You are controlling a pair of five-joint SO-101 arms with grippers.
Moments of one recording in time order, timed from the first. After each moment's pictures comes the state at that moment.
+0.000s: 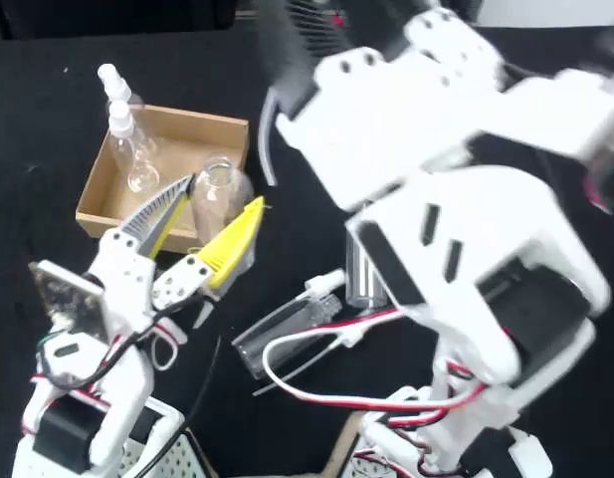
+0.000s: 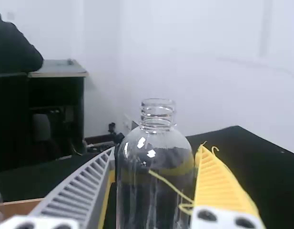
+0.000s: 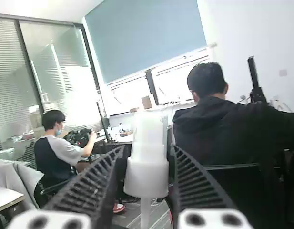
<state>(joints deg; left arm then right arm) 18.2 -94.5 58.3 37.5 2.2 -33.8 -19.6 -45.2 57.0 -15.6</state>
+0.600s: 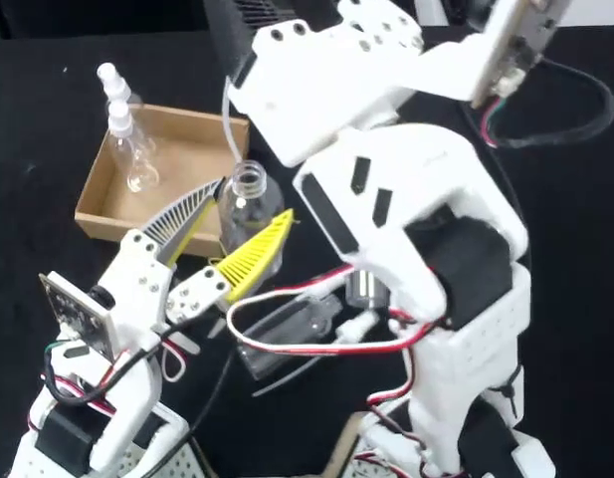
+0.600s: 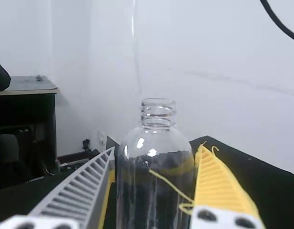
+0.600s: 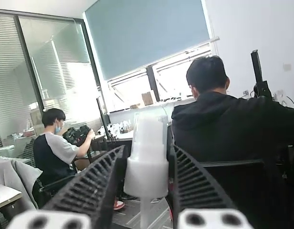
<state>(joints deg) 25.1 -94.6 58.9 32.7 2.2 -34.0 -19.6 -31.3 43.8 -15.6</state>
